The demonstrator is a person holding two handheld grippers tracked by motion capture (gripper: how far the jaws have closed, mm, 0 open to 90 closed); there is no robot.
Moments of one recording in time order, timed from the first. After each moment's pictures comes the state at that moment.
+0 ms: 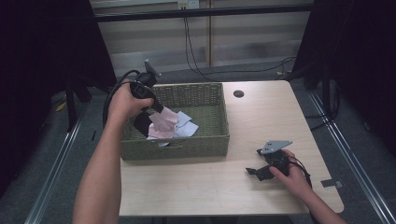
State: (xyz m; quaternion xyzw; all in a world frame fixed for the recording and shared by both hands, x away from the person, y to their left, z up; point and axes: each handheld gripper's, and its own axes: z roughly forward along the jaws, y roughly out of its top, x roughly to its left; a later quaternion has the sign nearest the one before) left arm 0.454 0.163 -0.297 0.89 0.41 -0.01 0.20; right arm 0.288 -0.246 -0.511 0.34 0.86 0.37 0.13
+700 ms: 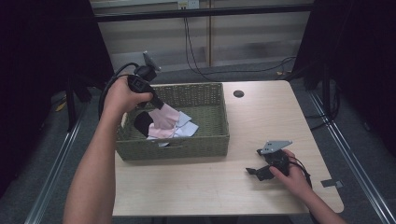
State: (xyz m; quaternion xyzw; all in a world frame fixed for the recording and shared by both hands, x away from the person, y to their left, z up) left arm 0.445 0.160 -0.268 0.89 0.40 -0.03 0.21; right arm 0.288 -0.246 -0.511 0.34 0.86 0.37 0.13
